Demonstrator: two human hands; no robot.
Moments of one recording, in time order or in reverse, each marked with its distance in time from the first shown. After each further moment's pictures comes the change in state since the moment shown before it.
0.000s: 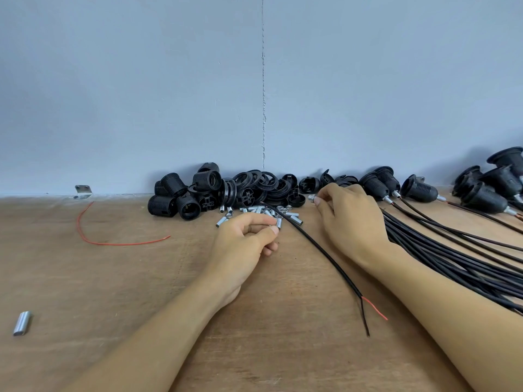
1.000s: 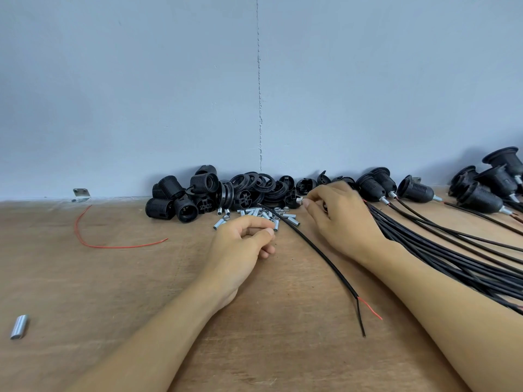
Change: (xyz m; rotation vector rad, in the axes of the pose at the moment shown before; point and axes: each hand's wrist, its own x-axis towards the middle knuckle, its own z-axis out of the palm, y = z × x) left_hand -0.001 0.001 0.001 0.041 -0.004 0.006; right_hand 0.004 0.007 0.003 0.143 -0.001 -0.194
